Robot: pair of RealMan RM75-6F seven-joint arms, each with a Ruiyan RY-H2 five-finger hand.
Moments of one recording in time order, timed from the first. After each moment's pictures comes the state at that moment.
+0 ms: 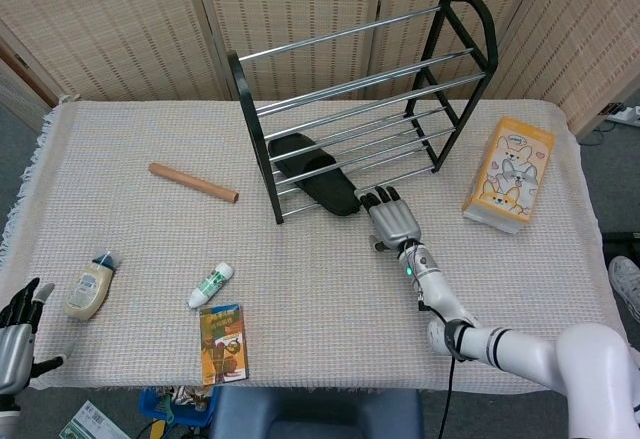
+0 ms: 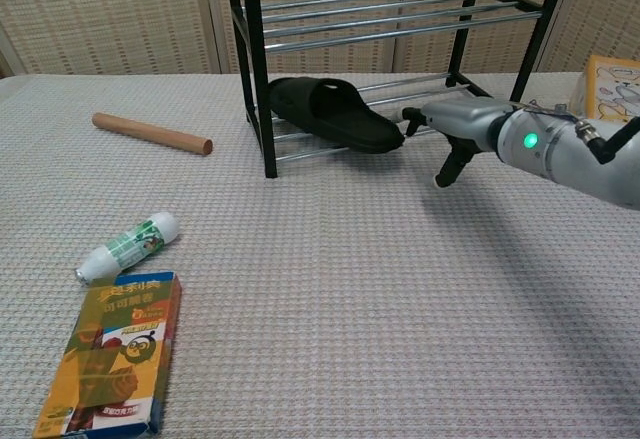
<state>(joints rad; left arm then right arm) 0.00 -1.24 -0.03 -1.48 1.43 1.49 0.00 0.89 -1.65 0.22 -1.22 -0.82 0.80 -0.50</state>
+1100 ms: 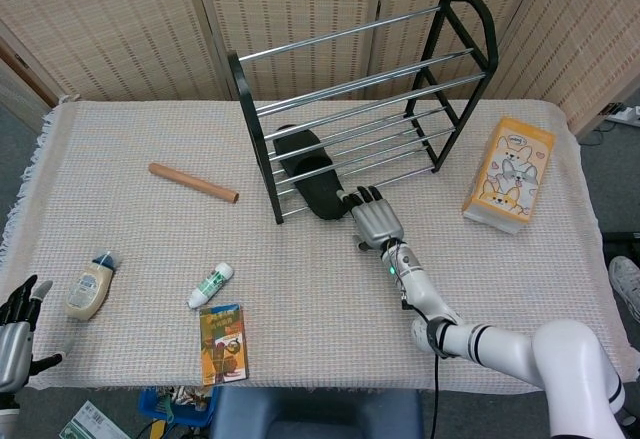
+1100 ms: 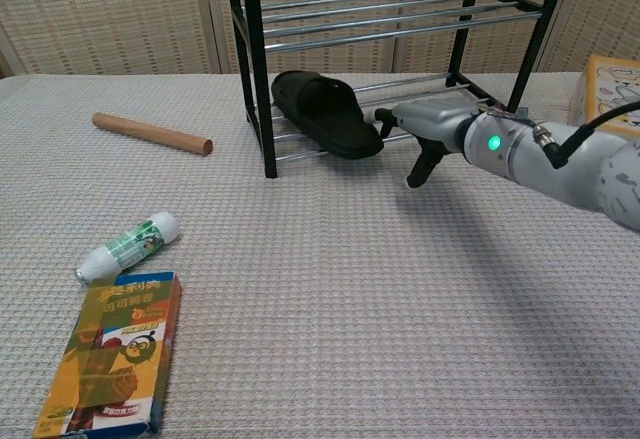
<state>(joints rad) 0.00 -1.25 -0.04 -1.47 1.43 1.50 -0.01 0.95 -1.73 0.23 -1.16 -0.82 0.79 -0.49</state>
